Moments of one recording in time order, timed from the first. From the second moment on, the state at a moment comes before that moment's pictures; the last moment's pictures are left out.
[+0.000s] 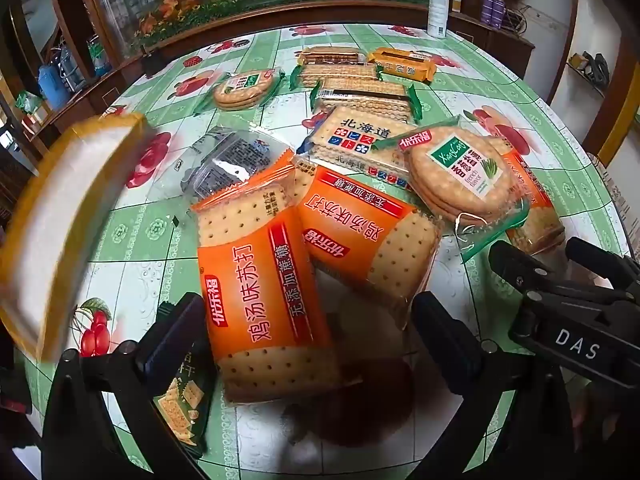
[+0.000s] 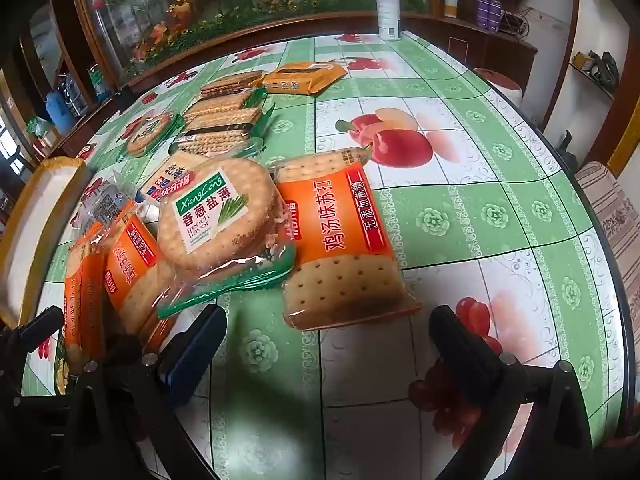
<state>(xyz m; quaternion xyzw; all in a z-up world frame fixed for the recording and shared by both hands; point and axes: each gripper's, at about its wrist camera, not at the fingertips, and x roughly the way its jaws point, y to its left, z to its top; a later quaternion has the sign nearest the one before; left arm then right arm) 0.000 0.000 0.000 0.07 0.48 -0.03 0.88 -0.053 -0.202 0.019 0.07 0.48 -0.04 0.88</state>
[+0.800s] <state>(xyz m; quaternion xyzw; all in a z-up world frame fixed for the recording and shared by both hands) 0.013 0.002 -0.002 0.05 0.47 -0.02 0.88 -0.050 -0.201 0.014 0.03 0.46 -0.06 0.89</state>
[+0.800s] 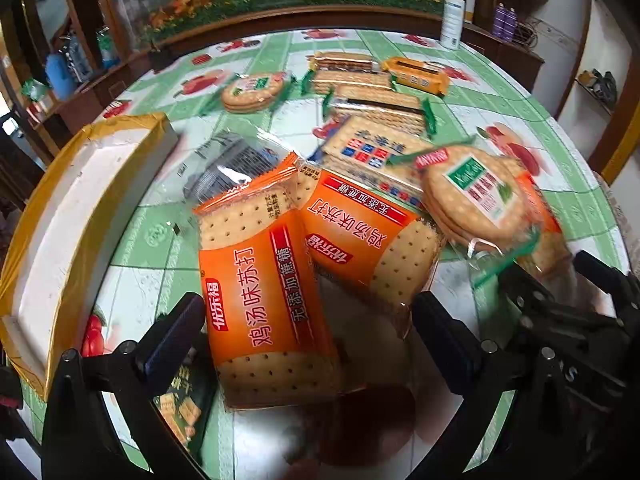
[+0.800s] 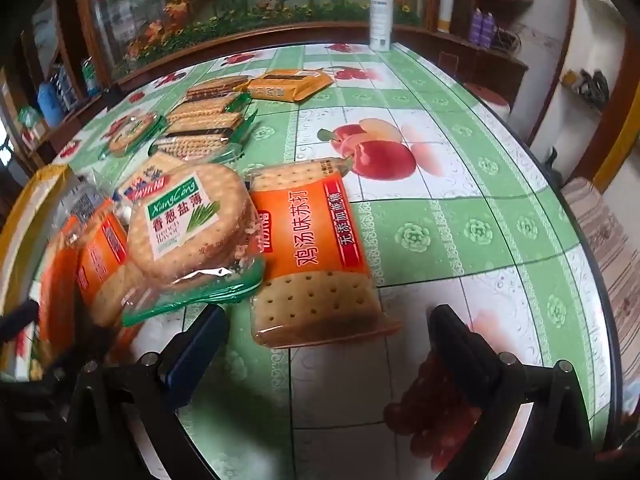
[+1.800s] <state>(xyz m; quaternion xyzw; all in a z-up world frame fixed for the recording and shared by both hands) 0.012 0.008 -0.021 0.01 0.45 -0.02 0.89 -0.051 -0.209 0.012 0.03 0.45 -0.09 0.89</state>
